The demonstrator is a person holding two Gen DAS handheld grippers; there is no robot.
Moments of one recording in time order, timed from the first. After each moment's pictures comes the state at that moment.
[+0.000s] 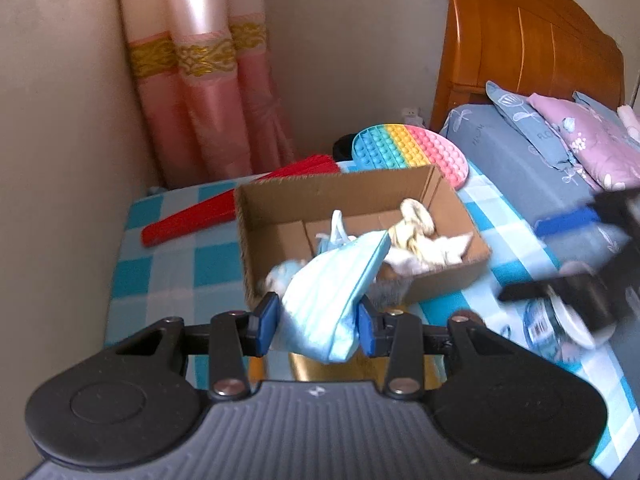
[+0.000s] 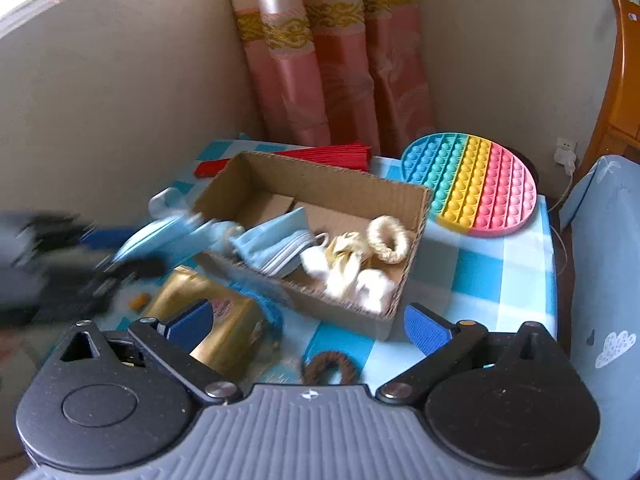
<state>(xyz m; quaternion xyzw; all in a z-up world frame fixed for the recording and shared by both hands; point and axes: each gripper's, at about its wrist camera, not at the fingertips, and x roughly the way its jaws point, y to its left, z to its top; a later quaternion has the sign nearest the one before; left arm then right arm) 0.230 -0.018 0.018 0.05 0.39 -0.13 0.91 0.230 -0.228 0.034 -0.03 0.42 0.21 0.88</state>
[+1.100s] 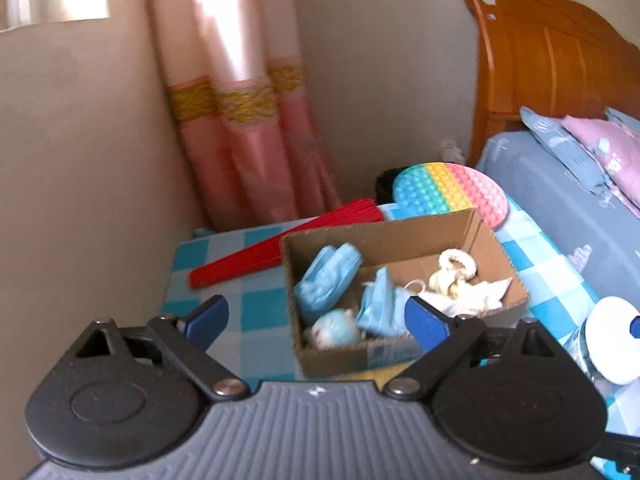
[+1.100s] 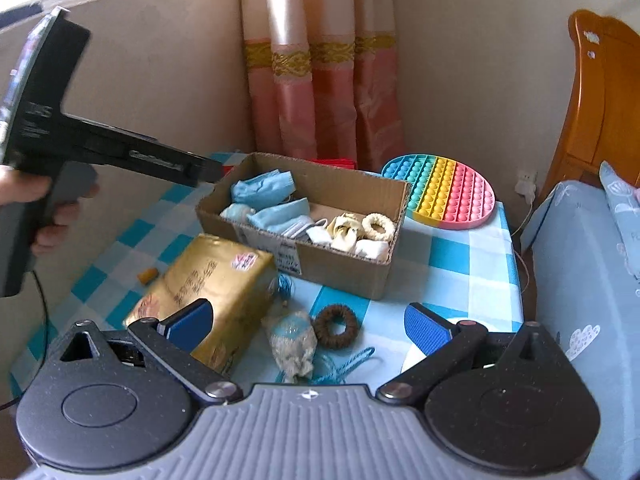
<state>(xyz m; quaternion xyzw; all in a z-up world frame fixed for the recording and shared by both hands) 0.218 -0.014 0.036 0.07 0.33 -0.06 0.94 0.130 -0.220 0.029 -0.06 0.35 0.16 0.92</state>
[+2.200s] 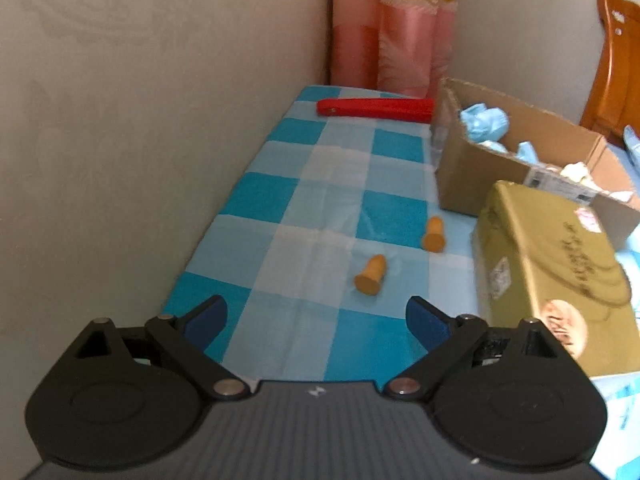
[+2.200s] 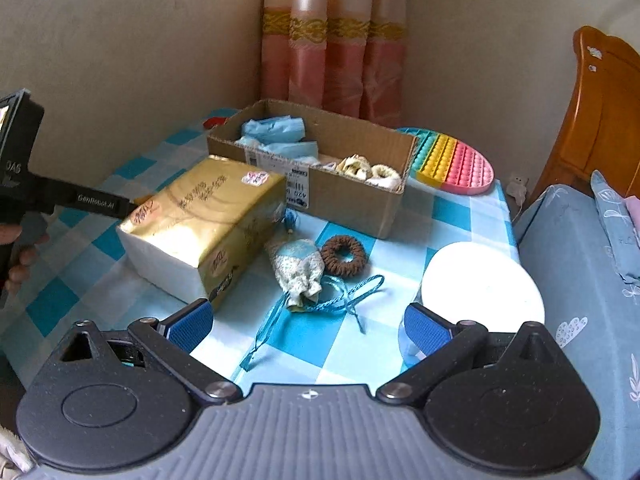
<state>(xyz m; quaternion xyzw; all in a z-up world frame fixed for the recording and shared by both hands) 0.157 0.070 -0.082 -0.05 0.40 0.08 0.91 0.086 -0.212 -0.024 -0.12 0.35 0.15 0.92</state>
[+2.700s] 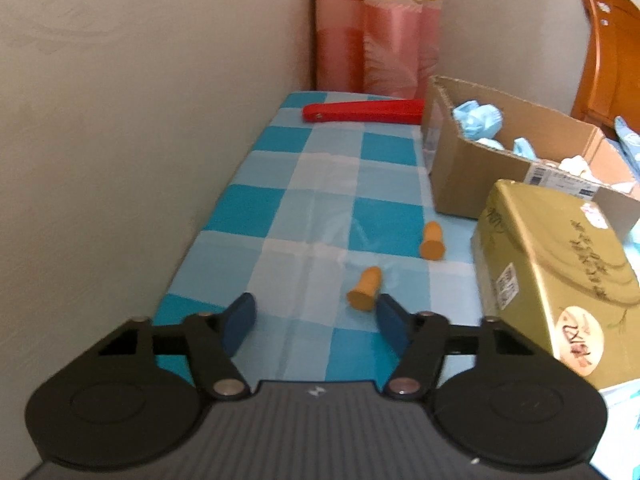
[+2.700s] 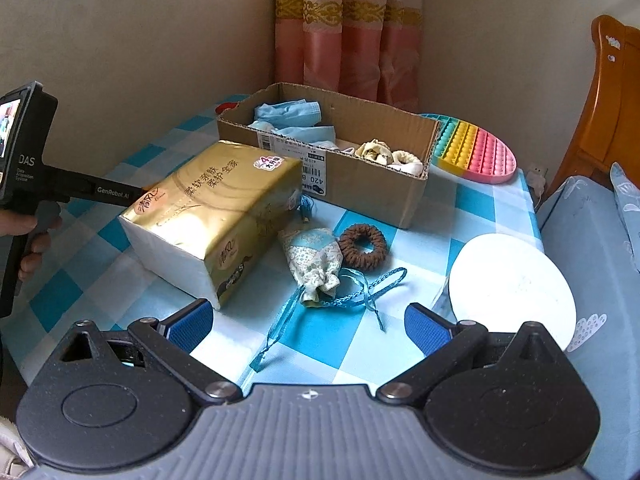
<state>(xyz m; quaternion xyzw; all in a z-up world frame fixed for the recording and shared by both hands) 0.167 0.066 -0.088 -0.03 0.38 0.06 0.92 0.098 -0.207 -0.034 -0.11 0.37 0.17 0.91</state>
